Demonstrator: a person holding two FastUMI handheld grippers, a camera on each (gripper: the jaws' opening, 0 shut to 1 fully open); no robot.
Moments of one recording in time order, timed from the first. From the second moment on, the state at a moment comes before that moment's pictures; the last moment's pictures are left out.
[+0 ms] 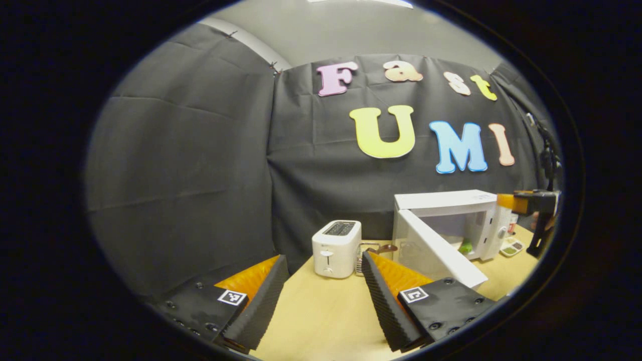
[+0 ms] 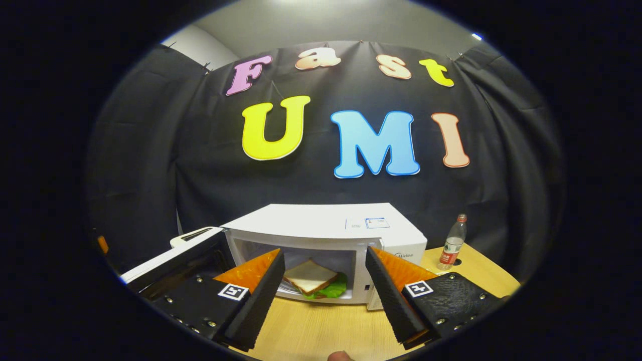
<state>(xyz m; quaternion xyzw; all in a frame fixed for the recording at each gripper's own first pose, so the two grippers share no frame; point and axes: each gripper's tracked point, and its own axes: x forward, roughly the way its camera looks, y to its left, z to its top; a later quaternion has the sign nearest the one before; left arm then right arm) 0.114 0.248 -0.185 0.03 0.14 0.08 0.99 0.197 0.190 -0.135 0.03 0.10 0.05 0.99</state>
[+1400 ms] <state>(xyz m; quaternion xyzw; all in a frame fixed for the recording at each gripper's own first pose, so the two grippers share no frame) 0.105 0.072 -0.260 0.00 0.21 -0.12 0.97 0.122 0.095 -0.095 0.03 0.10 -0.01 0.99</state>
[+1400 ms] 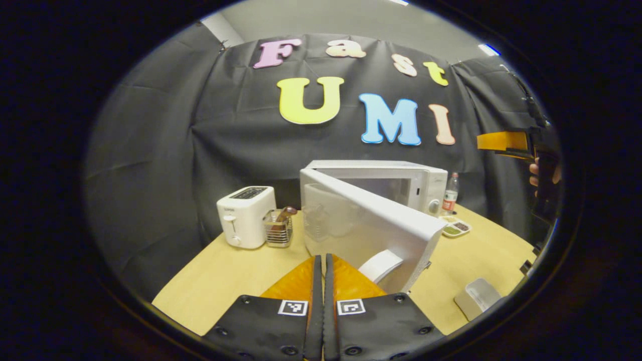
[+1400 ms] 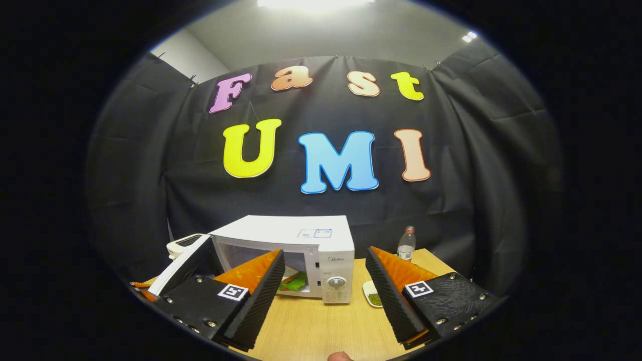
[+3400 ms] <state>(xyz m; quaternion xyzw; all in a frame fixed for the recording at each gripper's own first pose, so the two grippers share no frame) 0.314 -0.149 -0.300 0.00 0.20 -0.25 0.95 0.024 -0.040 -0.105 0.00 0.13 -0.20 0.97</state>
